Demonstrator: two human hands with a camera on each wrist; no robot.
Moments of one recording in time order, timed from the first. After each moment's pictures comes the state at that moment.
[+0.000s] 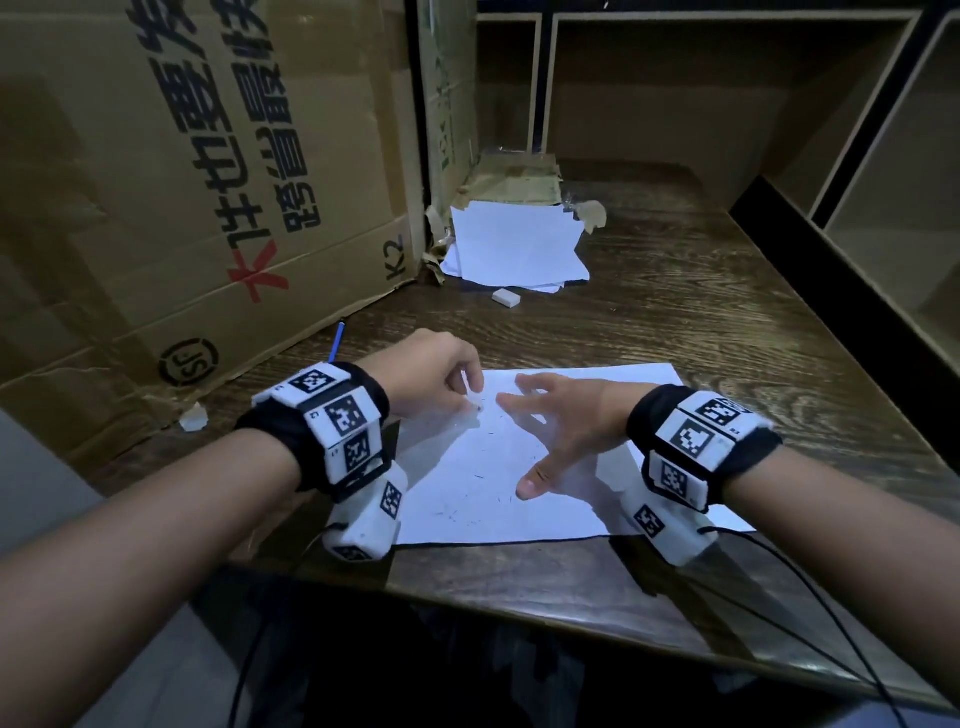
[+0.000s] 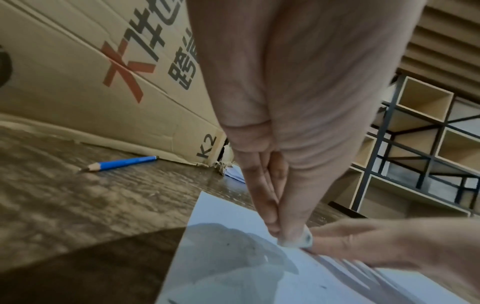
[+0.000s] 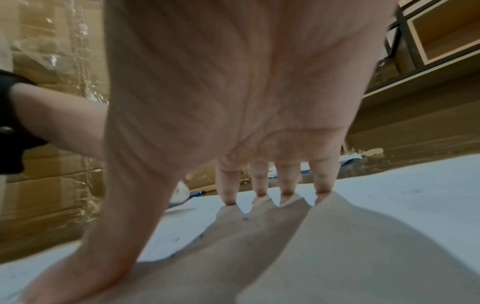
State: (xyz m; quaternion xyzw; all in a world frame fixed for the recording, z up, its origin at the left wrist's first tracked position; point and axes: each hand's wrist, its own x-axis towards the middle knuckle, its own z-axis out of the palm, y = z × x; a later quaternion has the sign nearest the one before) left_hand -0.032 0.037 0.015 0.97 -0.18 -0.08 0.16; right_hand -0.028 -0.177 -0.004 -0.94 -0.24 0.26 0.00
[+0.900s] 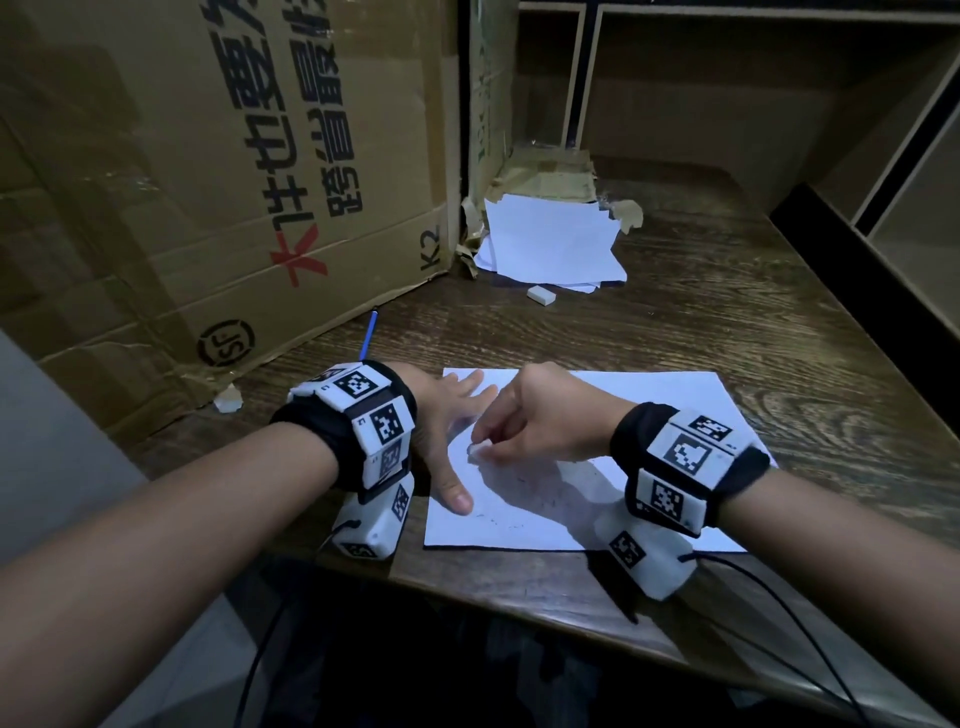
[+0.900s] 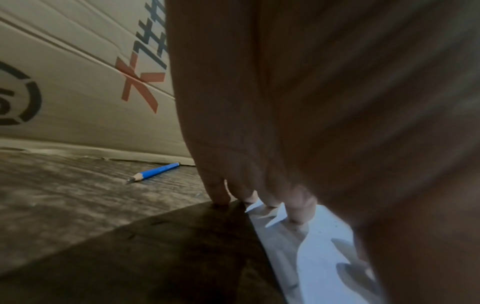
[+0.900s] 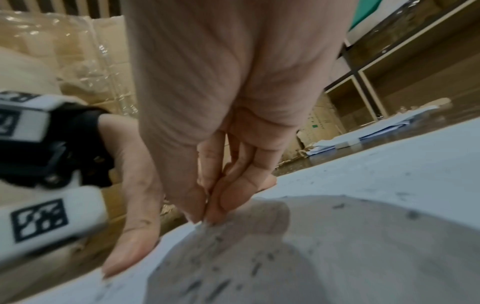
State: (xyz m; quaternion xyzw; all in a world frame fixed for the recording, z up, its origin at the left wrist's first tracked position) left_hand -0.034 0.067 -0.001 0.92 -0.19 -0.34 -0.04; right_hand -0.044 -0.118 -0.008 -0.90 -0.36 0.11 0.23
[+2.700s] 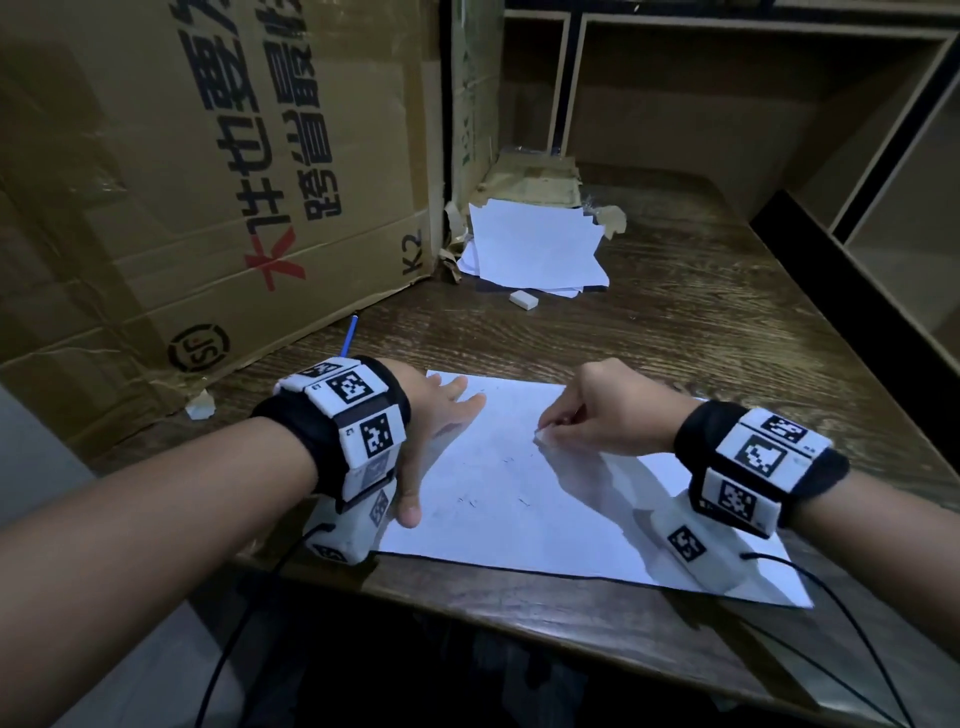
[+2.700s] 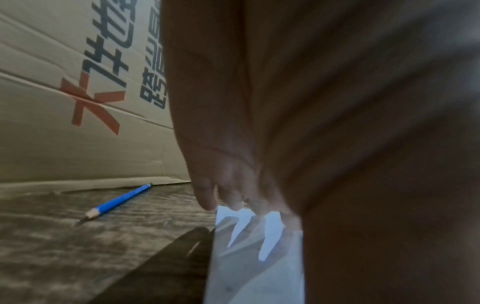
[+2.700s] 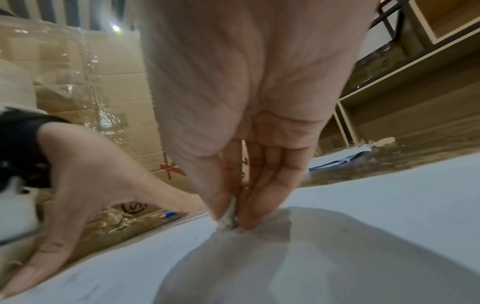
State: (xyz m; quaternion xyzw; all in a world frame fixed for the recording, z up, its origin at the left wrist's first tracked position) left_hand -0.046 0.041 0.027 0.91 -0.19 -0.35 -0.15; right_hand -0.031 -0.185 -0.001 -0.93 -0.30 0.10 0.18
